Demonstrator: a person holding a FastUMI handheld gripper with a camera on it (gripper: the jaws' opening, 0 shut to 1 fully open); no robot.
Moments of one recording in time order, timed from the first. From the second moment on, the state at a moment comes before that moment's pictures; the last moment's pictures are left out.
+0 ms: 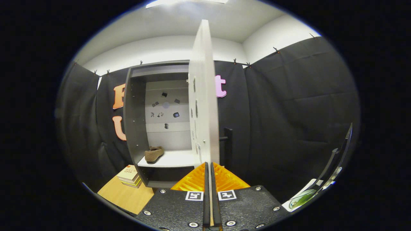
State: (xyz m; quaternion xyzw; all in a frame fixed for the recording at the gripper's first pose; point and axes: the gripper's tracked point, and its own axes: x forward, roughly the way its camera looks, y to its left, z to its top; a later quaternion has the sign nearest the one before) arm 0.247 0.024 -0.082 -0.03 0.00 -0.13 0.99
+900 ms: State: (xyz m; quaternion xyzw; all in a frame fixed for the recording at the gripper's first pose) arm 0.292 0.145 -0.243 0.02 0.14 -0.02 0.99
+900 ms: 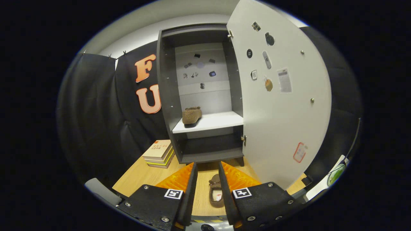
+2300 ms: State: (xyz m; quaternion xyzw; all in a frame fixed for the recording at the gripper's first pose) arm 0.441 0.146 -0.569 0.03 0.33 0.00 0.94
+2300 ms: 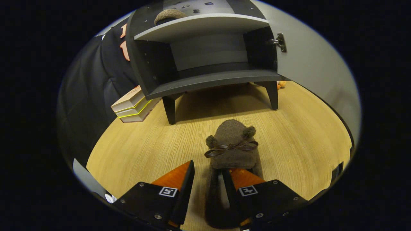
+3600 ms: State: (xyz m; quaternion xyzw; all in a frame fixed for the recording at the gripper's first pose) arm 0.481 0.143 -0.318 0.02 0.17 -0.02 0.98
